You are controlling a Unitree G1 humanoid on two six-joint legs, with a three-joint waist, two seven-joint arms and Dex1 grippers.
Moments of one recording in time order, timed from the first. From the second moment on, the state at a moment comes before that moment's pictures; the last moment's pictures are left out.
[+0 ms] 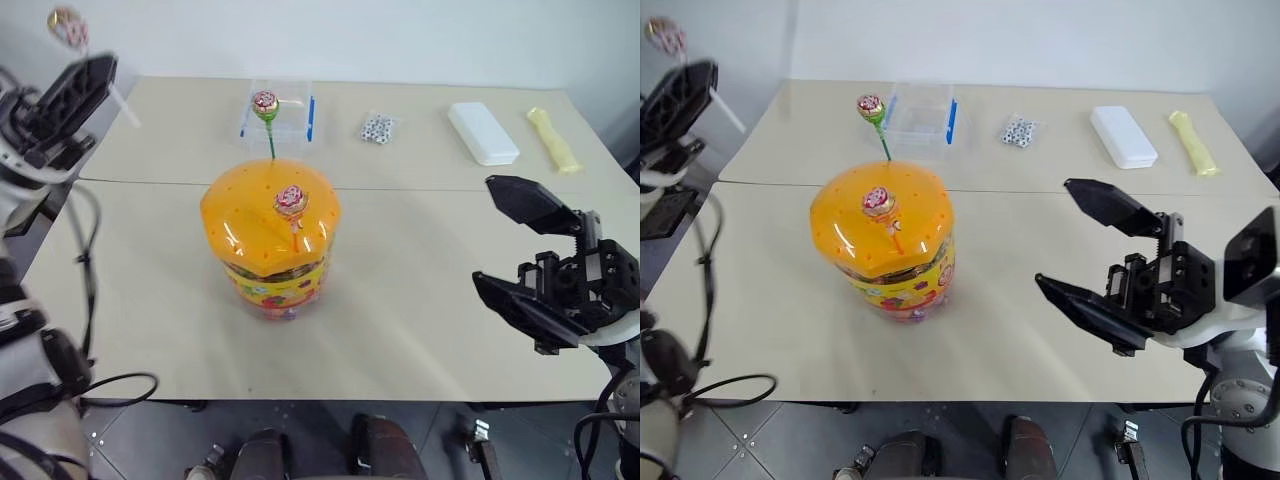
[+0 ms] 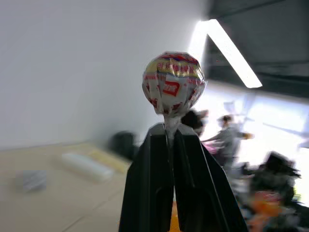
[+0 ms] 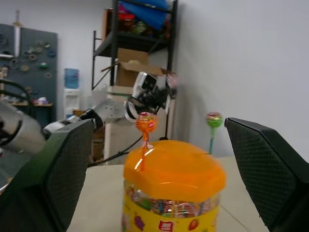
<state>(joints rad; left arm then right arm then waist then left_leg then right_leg) -0.84 0.96 0.47 0.56 -0.84 0.80 -1.12 -0.13 -0.68 -0.39 -0.70 1.21 0.31 0.88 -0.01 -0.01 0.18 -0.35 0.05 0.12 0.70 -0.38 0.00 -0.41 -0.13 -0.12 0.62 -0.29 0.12</state>
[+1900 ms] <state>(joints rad) -0.23 0.81 0.64 -0.10 -1.03 0.61 -1.24 -0.67 -0.59 0.09 -0.40 0.88 0.55 0.97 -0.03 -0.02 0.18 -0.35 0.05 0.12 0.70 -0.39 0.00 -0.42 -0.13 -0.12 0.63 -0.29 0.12</state>
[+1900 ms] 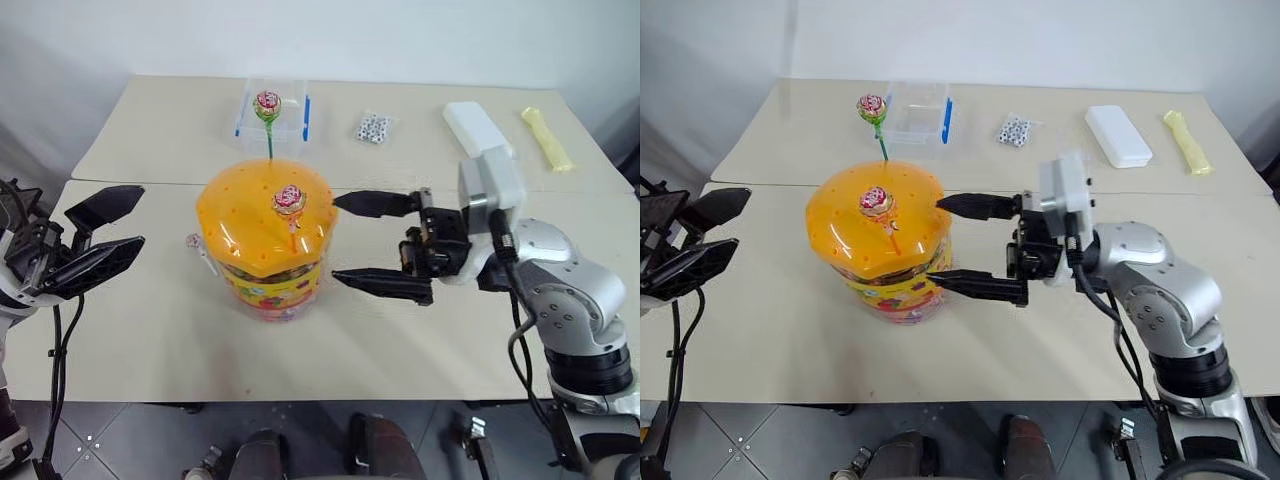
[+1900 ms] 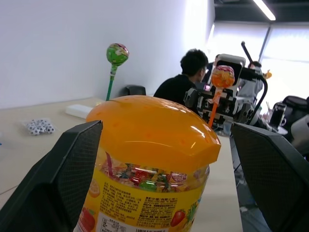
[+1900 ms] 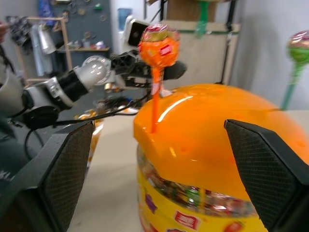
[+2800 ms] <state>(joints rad) -0.23 0.77 0.60 -0.13 -1.05 0.56 -1.24 -0.82 -0.38 0.08 -0.26 0.87 0.59 1.09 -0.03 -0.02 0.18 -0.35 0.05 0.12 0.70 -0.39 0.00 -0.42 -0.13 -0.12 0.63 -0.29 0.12</state>
